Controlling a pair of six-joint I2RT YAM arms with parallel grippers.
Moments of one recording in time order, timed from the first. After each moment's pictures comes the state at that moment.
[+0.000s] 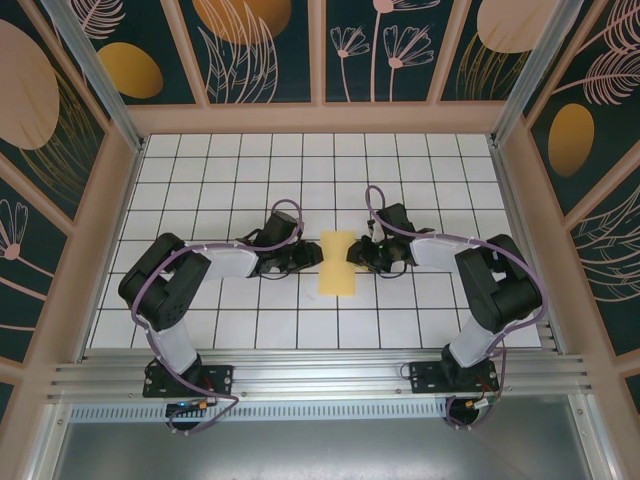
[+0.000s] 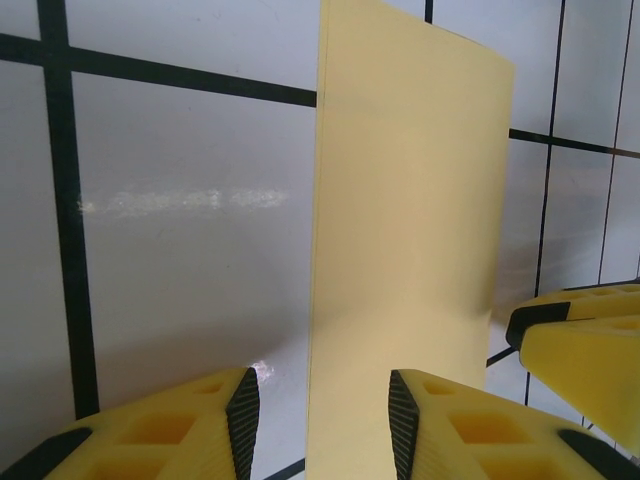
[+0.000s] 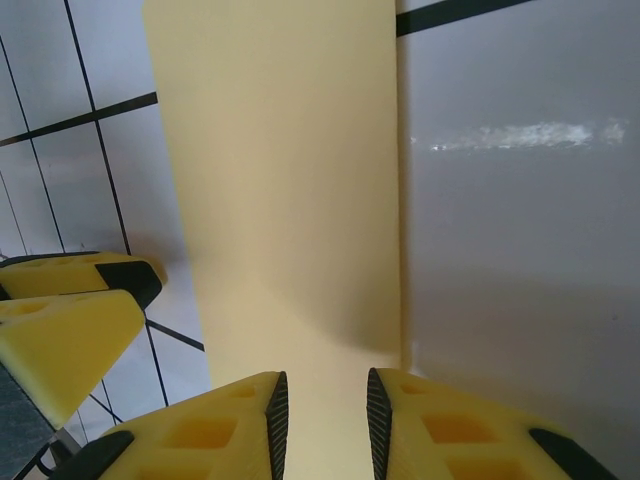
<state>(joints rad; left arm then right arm) -0.64 1.79 0.84 0.09 0.34 -0.89 0.46 1.66 0.79 -0.16 -0.50 0.72</state>
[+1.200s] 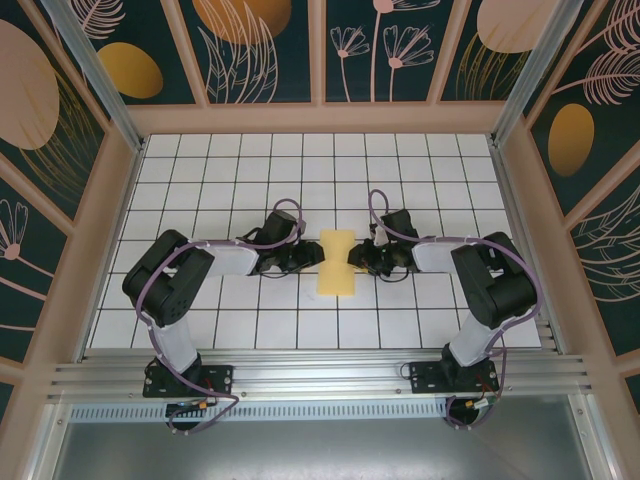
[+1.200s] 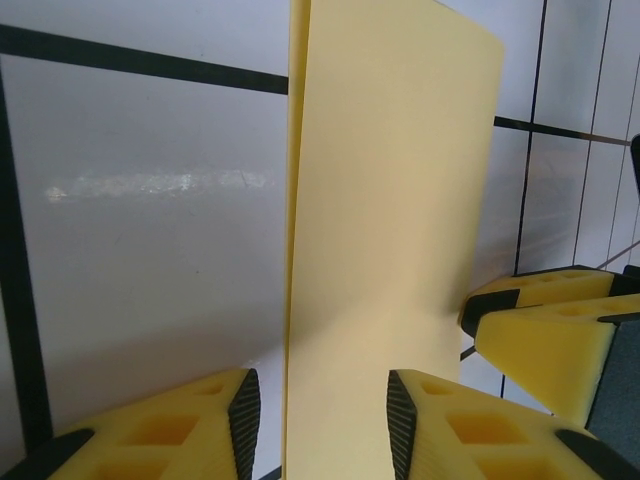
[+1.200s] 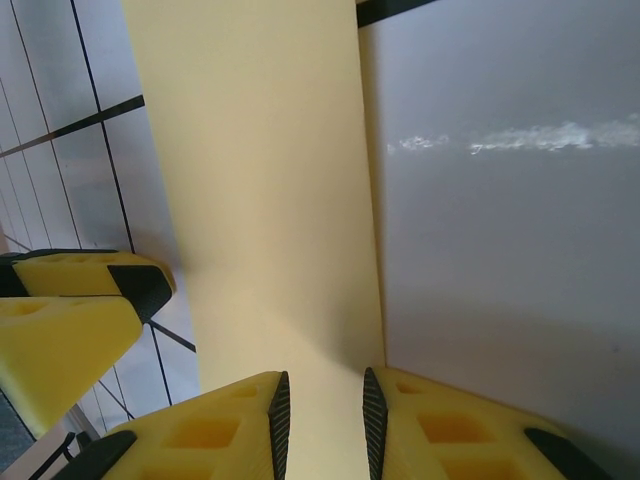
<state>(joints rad) -0.62 1.82 0.85 0.12 0.43 -0.90 0.43 1.70 0.71 0.00 -0.57 0.74</state>
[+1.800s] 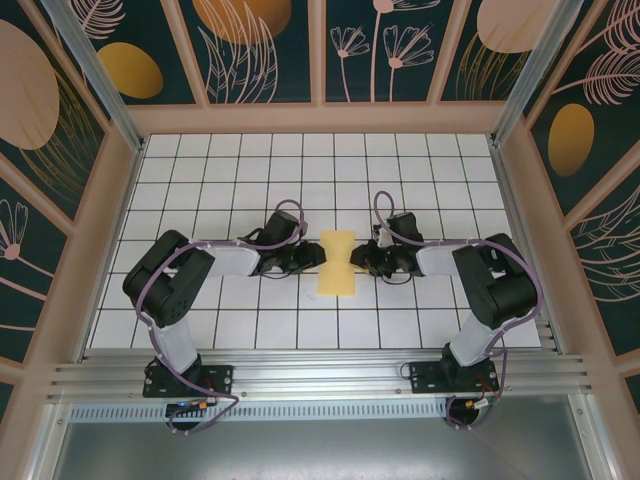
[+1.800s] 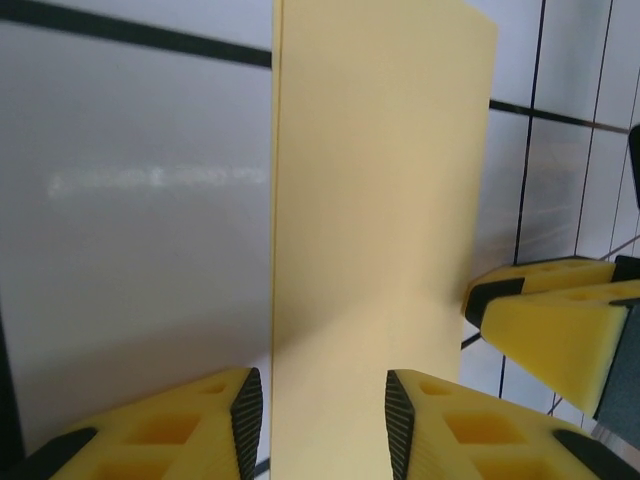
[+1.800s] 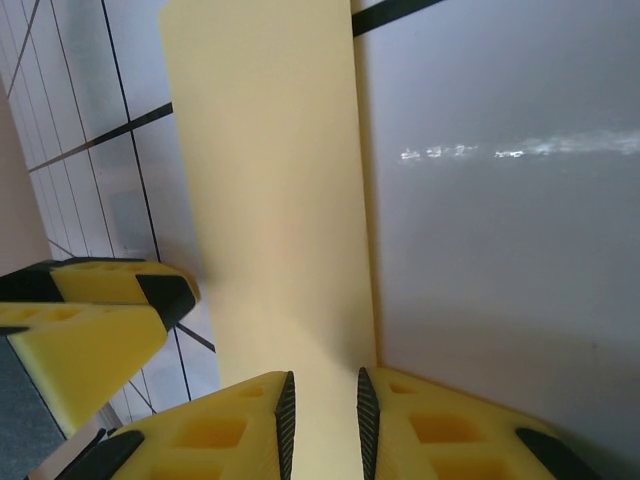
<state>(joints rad) -0.64 1.81 0.85 0.09 0.42 -0.90 0.40 1.69 0.64 0.12 -0.62 0.78</state>
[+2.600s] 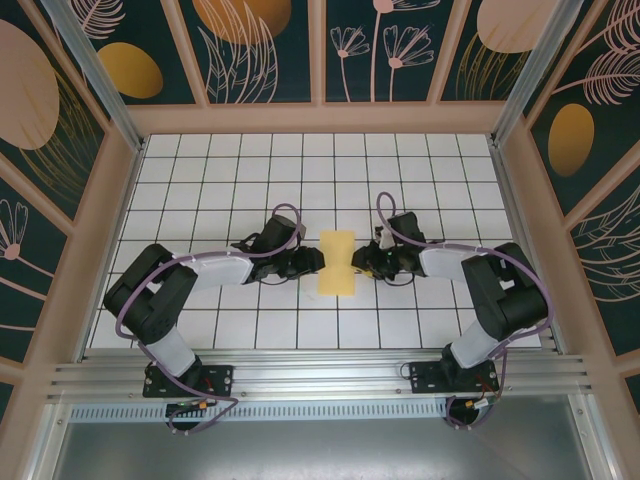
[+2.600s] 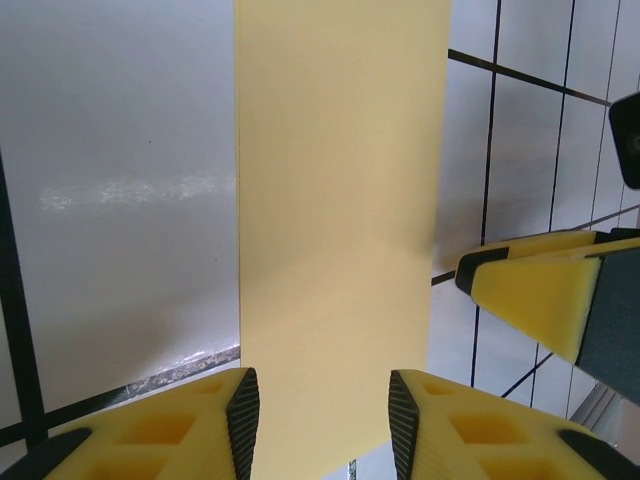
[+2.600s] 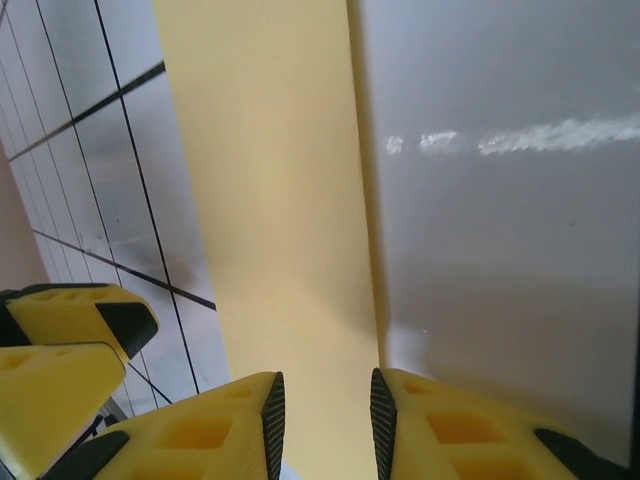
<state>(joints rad) -0.68 1.68 0.79 0.04 0.38 -0.91 0.42 1.60 0.66 -0.04 -0.60 0.77</state>
